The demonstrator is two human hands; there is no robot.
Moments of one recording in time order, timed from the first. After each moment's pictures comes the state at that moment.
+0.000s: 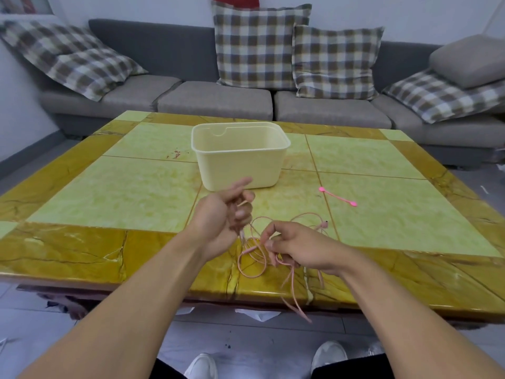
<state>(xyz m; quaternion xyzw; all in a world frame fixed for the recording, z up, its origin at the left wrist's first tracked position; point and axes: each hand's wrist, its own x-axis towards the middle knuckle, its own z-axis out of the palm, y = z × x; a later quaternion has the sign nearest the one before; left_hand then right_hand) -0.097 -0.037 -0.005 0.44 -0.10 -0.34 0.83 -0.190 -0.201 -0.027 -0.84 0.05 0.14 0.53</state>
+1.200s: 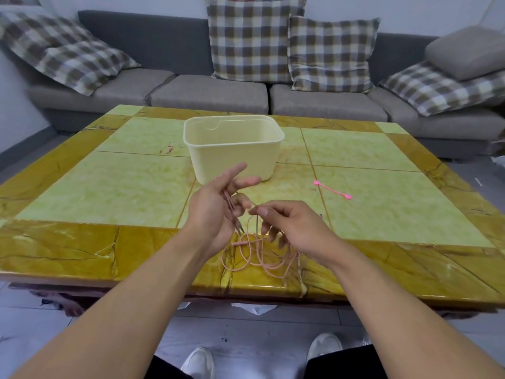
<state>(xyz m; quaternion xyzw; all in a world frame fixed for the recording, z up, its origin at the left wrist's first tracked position) -0.113 -0.046 0.003 0.47 -0.07 -0.23 0.85 -0.189 -0.194 -0.019 -0.81 0.06 -0.04 0.59</state>
